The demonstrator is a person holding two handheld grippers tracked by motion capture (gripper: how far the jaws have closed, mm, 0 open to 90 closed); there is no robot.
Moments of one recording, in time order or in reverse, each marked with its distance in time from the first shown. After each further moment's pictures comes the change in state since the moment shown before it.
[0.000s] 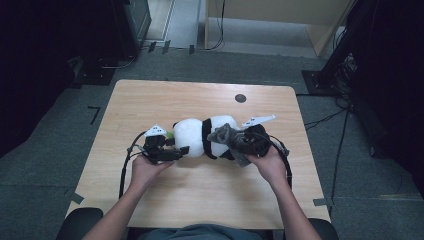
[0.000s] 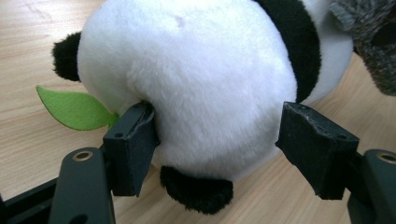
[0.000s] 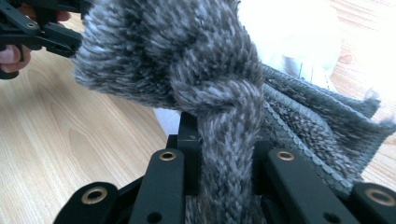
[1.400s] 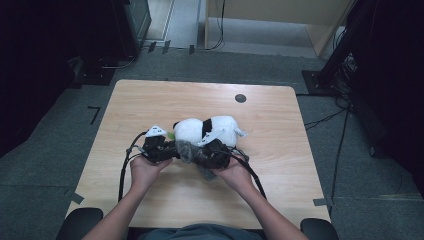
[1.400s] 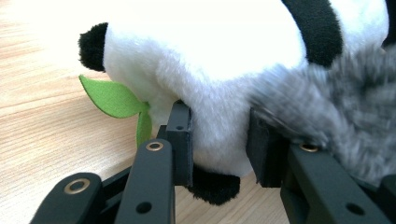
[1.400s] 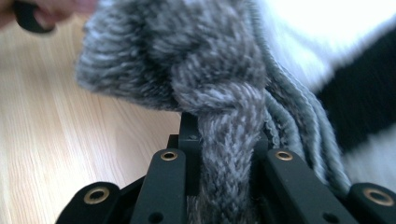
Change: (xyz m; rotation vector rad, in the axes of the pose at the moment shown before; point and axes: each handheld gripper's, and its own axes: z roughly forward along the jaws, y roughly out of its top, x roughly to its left) left arm -0.005 0.002 -0.005 0.022 0.069 -0.016; right arm 0.075 0.005 0.082 0.096 0.125 -0.227
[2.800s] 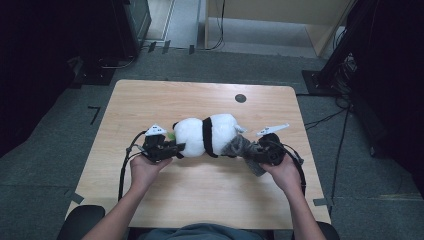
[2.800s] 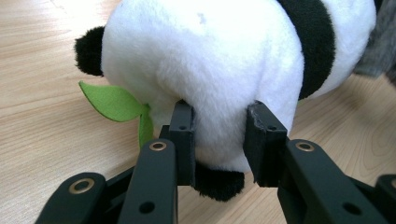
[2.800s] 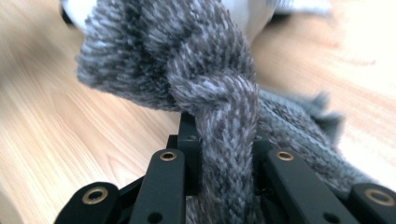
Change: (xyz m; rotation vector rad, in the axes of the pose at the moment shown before) left arm 0.000 0.003 -0.001 0.010 -0.006 -0.006; right arm -0.075 -0.074 -0.103 -0.024 -0.117 0.316
